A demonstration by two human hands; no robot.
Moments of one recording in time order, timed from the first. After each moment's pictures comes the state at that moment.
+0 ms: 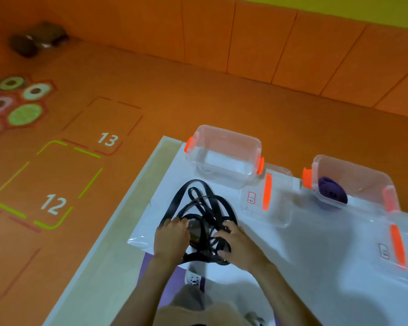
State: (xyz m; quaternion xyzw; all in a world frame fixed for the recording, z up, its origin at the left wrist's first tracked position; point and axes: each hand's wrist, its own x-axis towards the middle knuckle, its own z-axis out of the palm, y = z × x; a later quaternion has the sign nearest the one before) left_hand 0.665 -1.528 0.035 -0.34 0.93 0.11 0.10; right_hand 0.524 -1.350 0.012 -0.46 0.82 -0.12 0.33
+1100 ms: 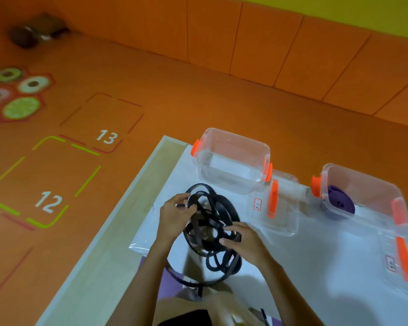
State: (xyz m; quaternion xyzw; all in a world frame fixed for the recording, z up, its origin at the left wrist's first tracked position) left_hand 0.635 -1.583 0.041 -0.45 0.68 0.56 -0.14; right_hand 0.500 -1.371 -0.016 -0.27 0.83 -0.30 0.39
